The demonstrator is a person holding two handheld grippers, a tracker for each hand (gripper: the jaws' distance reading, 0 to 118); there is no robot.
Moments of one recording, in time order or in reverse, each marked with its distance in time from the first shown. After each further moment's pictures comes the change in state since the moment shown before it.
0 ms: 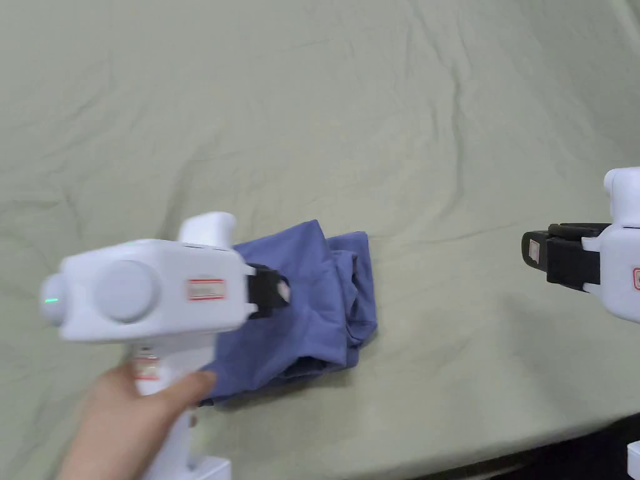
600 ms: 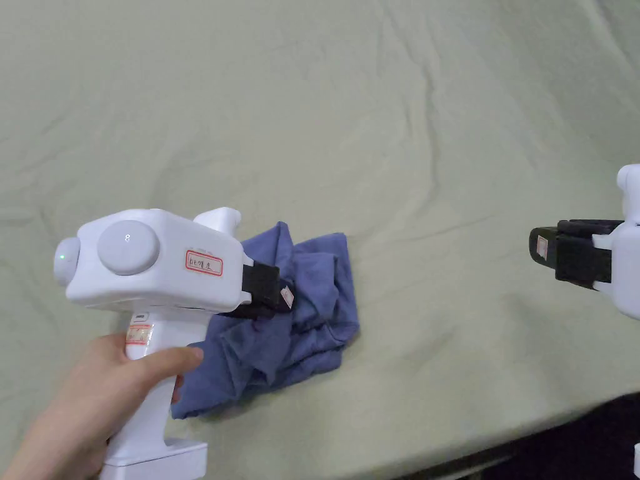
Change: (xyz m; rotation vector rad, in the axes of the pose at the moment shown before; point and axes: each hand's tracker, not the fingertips) left arm 0.001 0.036 -0.002 -0.142 -0.055 -0.016; right arm 0.022 -0.013 0.019 0.032 -0.039 -0.052
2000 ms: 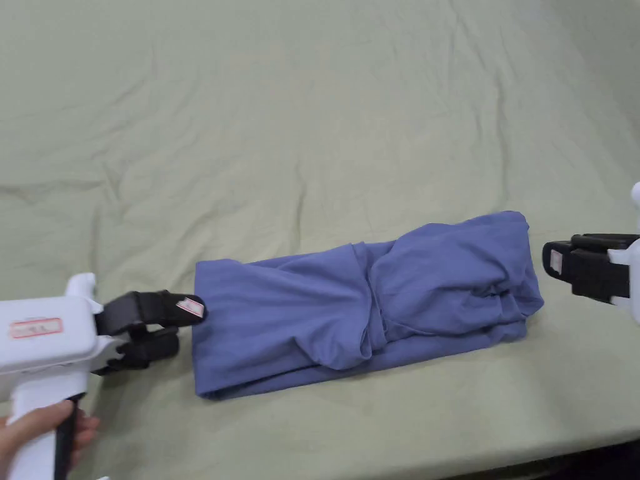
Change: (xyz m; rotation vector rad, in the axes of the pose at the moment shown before) left arm -0.232 -0.119 0.054 0.206 -0.306 0.507; right arm -0.081 0.005 -0.023 -0.044 0.036 0.119
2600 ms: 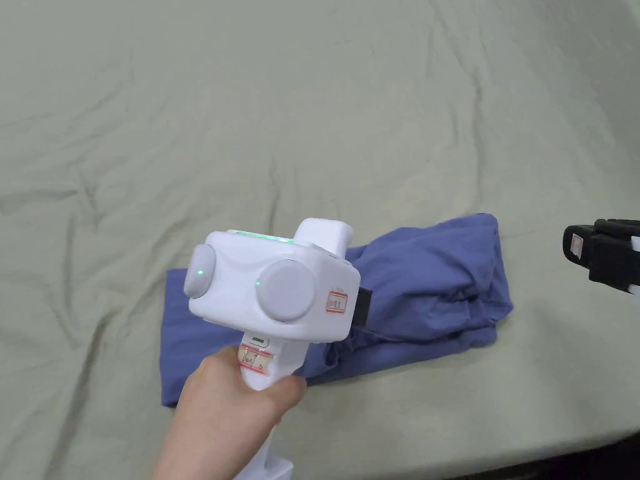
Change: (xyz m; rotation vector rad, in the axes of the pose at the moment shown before) left arm 0.253 -0.075 -0.138 -0.106 0.341 -0.706; right arm 0.052 0.003 0.021 0.078 -0.062 -0.059
